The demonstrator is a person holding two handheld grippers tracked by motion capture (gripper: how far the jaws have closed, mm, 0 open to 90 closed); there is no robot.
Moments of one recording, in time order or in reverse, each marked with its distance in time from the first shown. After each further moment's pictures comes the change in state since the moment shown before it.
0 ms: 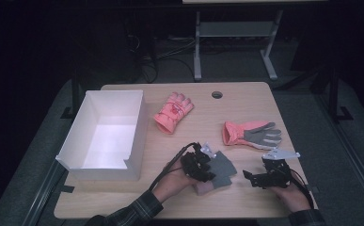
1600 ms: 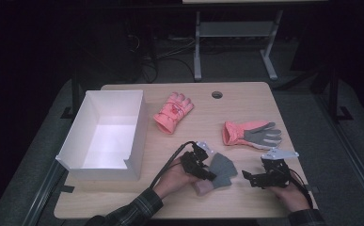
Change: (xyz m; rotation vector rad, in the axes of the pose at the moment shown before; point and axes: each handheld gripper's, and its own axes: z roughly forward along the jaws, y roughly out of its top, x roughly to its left) left arm 0.025 -0.009 0.019 -0.025 -0.161 -0.110; right arm 0.002 0.001 0.002 0.007 0.005 -0.003
